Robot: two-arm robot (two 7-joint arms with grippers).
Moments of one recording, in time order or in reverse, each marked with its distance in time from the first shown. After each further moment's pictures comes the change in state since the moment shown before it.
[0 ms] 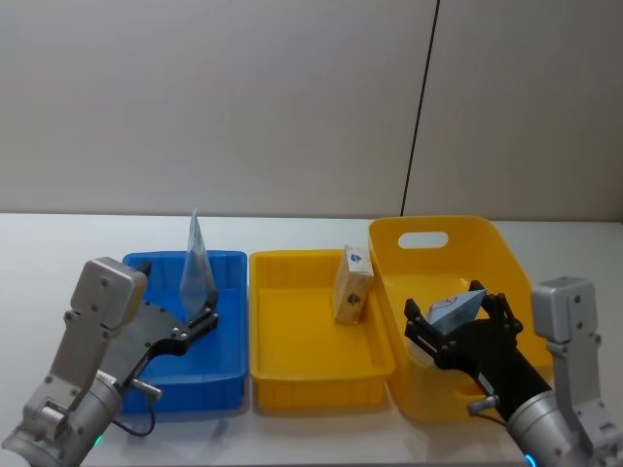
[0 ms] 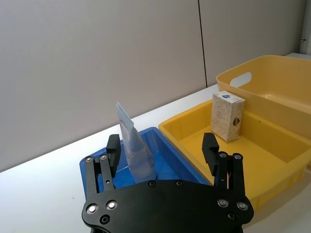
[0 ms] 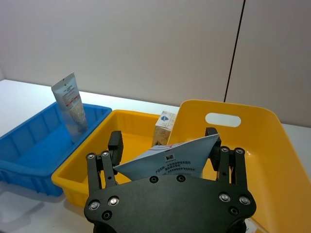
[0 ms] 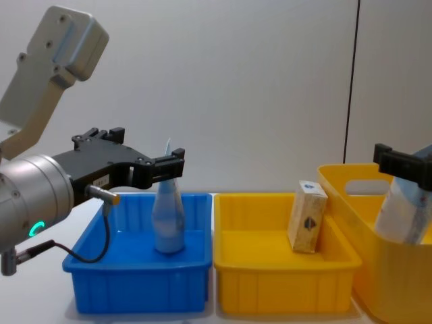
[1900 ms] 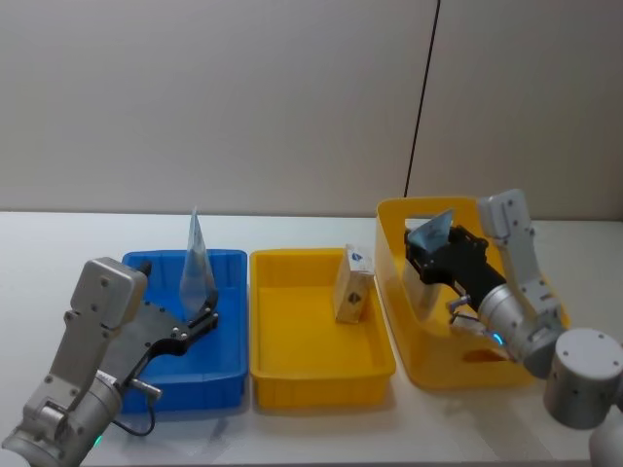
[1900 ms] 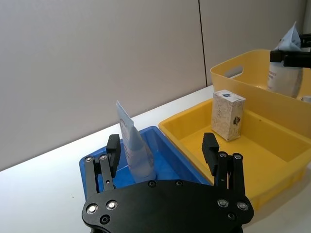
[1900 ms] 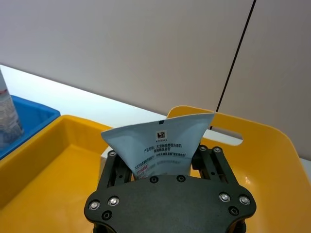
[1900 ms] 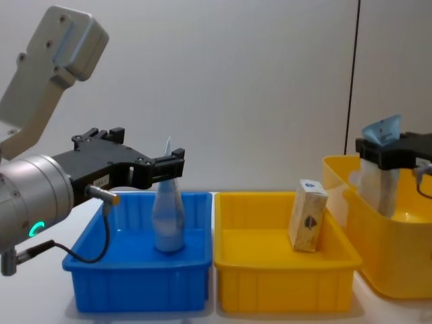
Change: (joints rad) left arm 0.000 0.000 0.000 0.000 0.000 0.000 0.000; right arm 0.551 -0.075 -0.060 0.715 -0.072 -0.113 0.179
